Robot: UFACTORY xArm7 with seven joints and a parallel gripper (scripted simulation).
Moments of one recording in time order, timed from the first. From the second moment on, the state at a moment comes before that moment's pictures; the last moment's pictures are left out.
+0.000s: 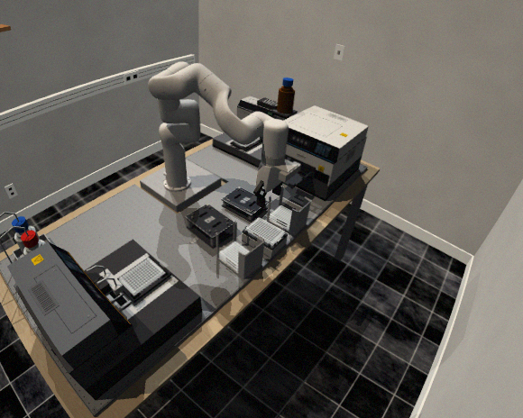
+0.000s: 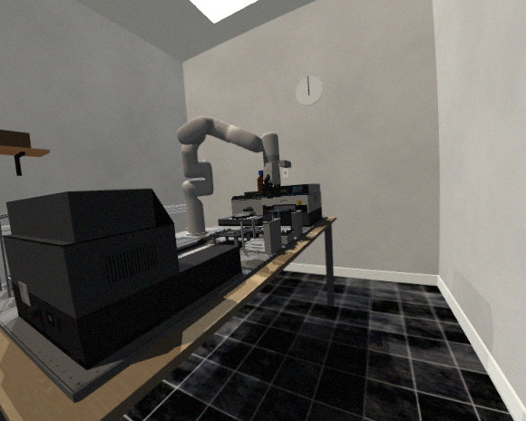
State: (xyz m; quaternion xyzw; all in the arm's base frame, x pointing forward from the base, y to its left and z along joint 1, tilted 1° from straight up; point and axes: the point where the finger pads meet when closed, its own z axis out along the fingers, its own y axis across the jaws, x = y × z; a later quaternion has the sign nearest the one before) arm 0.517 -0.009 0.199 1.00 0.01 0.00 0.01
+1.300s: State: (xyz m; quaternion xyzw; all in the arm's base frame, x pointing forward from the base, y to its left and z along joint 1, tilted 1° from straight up) arm 0.517 -0.009 0.170 1.00 0.01 0.00 0.01
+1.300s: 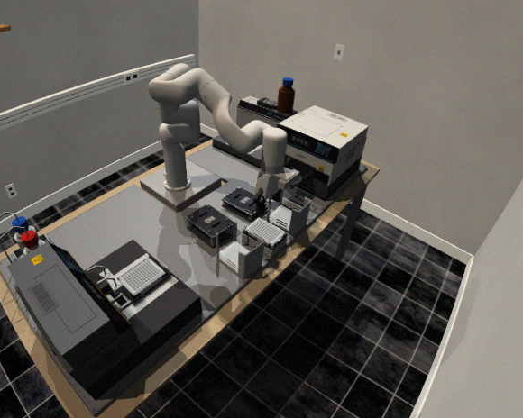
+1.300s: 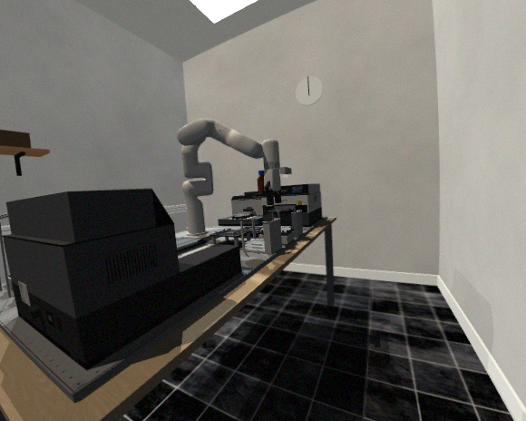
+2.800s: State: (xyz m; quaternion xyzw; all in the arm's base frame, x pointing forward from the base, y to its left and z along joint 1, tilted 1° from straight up) arm 0.517 -0.010 0.117 1.00 0.01 0.00 0.01
